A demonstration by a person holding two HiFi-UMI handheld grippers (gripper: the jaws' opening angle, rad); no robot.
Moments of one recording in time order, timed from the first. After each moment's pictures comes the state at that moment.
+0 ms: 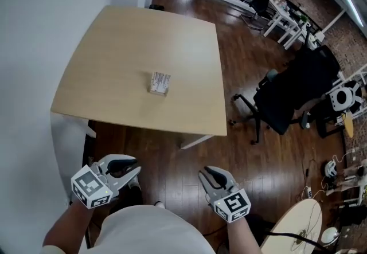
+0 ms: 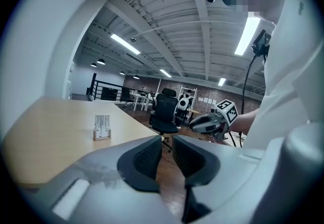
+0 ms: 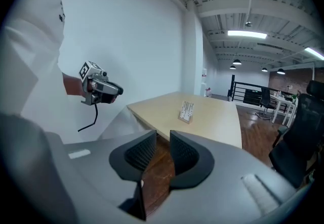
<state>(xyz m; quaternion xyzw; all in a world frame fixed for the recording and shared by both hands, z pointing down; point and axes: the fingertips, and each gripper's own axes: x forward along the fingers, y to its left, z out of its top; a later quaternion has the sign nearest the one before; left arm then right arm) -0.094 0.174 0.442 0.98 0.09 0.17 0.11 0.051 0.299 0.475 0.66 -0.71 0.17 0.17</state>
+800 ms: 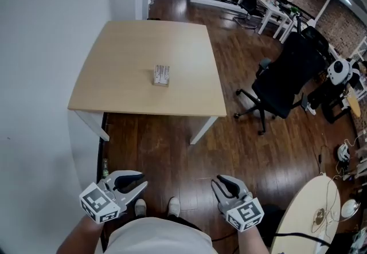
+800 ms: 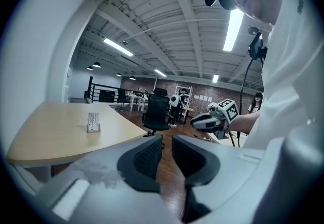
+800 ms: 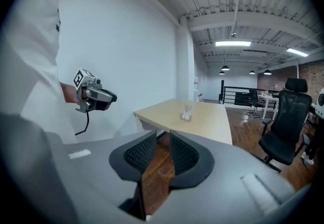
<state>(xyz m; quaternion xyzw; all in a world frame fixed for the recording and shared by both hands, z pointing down) -0.196 0.322 0.411 0.98 0.09 0.17 0.09 -0.038 0.457 0.438 0.70 -0.68 0.15 0.13</state>
